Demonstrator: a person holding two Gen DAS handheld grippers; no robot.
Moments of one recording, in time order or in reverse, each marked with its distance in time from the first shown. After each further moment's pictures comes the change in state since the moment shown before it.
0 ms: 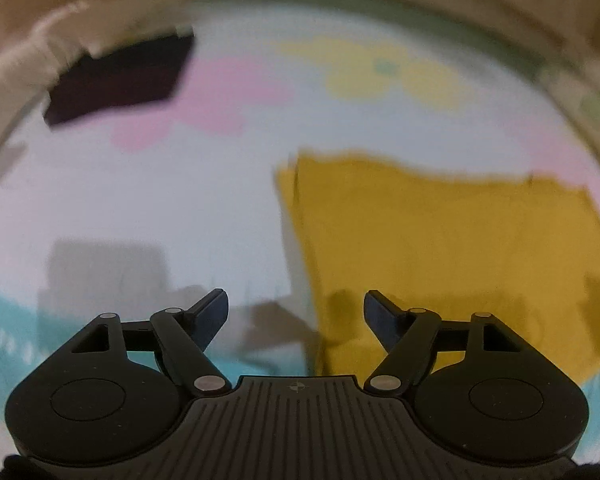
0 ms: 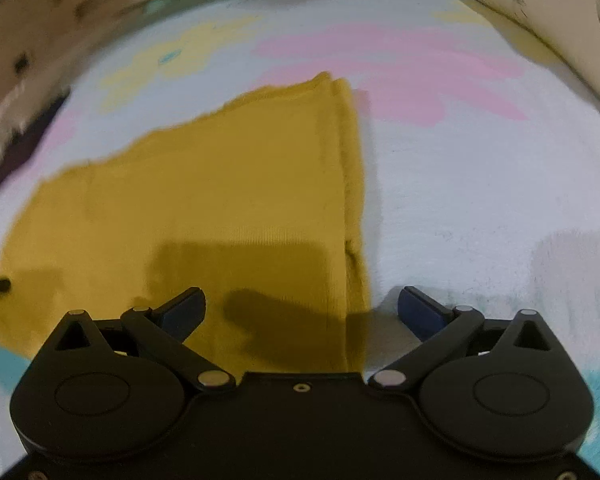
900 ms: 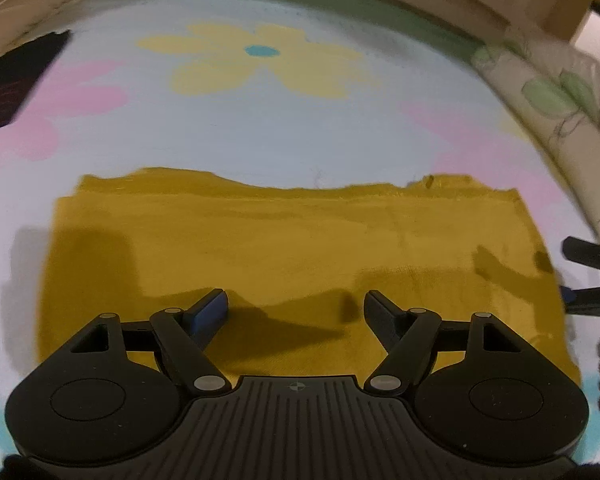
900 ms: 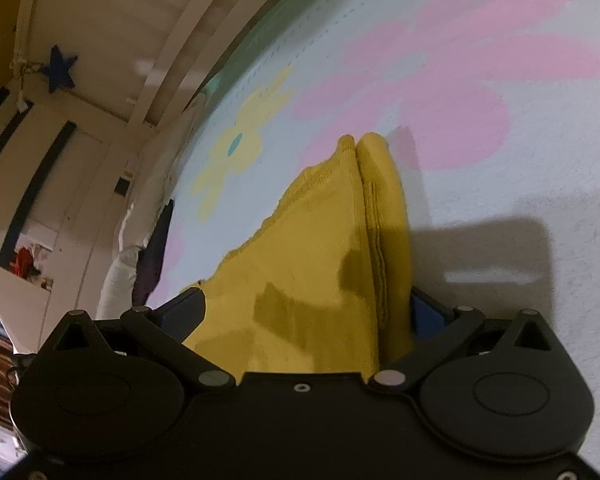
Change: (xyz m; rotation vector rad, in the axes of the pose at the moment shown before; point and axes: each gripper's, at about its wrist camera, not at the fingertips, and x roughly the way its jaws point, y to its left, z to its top) left arm 0.060 -0.120 0.020 0.053 0.085 -0.163; right arm 0.040 -0.067 0.052 0.315 -0.021 0.537
